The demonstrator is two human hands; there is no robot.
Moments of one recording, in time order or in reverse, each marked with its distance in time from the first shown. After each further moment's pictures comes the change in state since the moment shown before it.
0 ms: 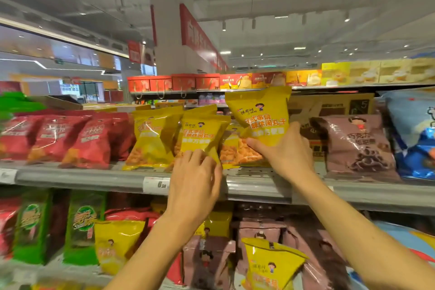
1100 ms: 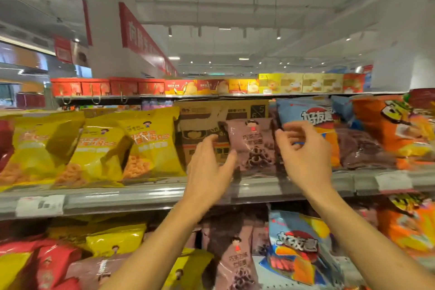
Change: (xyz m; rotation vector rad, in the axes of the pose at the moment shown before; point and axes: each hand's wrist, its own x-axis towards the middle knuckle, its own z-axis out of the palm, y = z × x) left_hand 0.053 0.203 0.053 -0.757 -0.194 -0.195; right_hand -0.010 0.102 -0.183 0.065 0.401 -0.177
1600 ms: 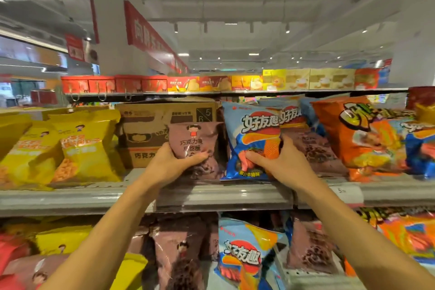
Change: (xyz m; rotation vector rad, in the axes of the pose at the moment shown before) left_hand 0.039 0.036 0.058 -0.189 -0.227 -0.280; right_hand 0.076 0.127 -0.073 -0.014 -0.546 0.289
